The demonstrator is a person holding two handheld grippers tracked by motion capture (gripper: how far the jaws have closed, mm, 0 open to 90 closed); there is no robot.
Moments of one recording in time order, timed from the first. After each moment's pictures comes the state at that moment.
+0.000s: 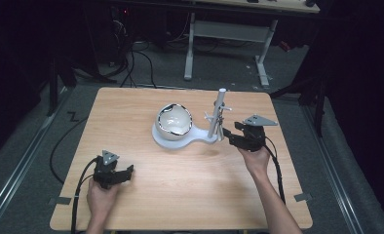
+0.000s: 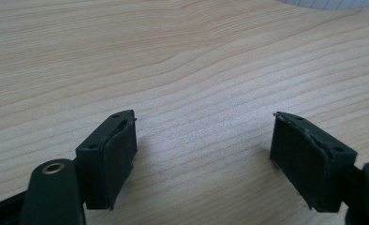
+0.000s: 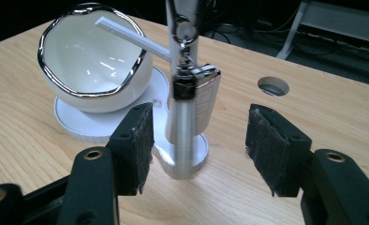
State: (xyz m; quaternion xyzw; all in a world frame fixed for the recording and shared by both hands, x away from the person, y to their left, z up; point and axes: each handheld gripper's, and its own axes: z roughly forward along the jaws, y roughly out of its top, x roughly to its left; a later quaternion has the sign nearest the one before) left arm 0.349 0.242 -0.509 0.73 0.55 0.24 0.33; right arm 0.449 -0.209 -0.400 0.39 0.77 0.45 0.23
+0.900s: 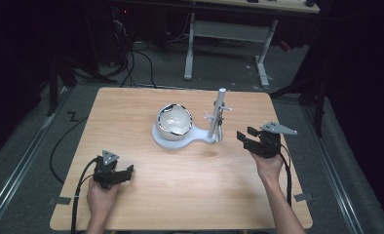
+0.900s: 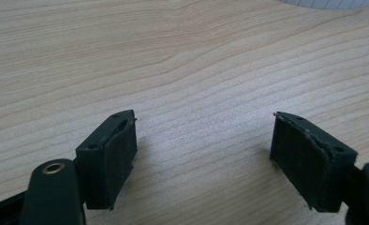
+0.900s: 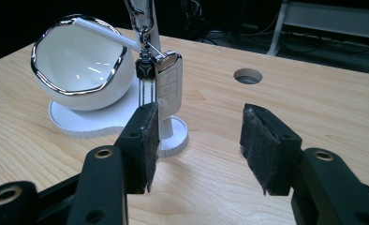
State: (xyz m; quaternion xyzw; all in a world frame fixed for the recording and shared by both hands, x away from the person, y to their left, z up) left arm 0.349 0.242 -0.509 0.73 0.55 0.24 0.33; right arm 0.429 -0.248 -0.402 0.43 0.74 0.47 0.23
